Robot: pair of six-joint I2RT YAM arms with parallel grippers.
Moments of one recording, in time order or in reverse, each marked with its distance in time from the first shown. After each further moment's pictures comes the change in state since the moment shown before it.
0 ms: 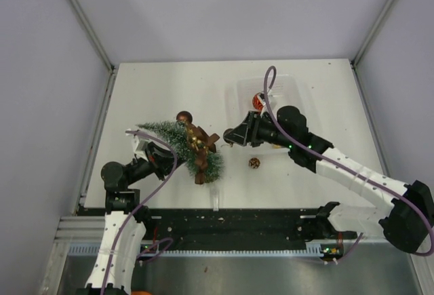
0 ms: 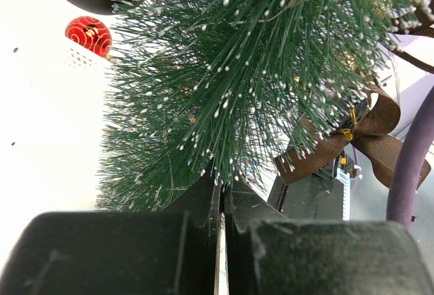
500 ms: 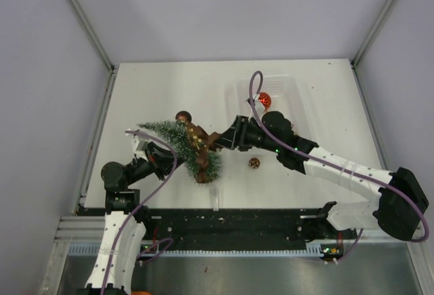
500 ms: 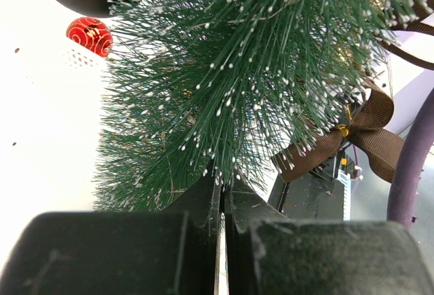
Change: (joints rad) left arm 0.000 -0.001 0.000 0.000 -0.003 0.000; right arm 0.125 0.105 0.000 0.099 0.095 0.108
